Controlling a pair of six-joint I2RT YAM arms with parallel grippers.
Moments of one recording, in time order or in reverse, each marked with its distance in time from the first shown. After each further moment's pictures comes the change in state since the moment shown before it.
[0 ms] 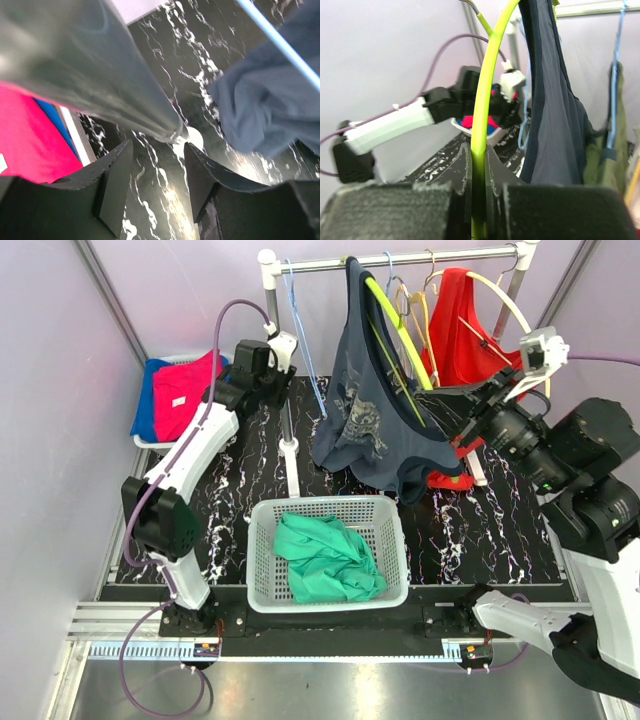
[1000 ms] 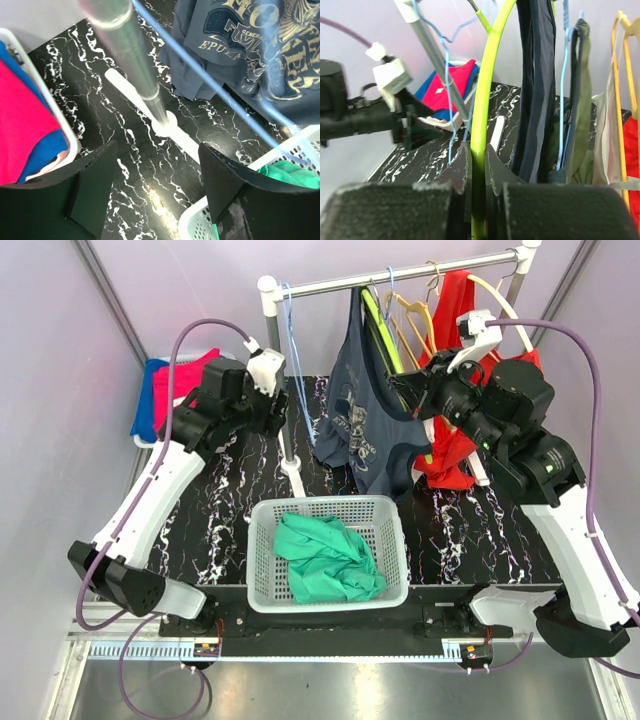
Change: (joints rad) left arm -0.059 -0.363 -0.138 -0.214 0.119 -0.051; right arm 0.002 0.189 0.004 -0.002 0.178 -0.018
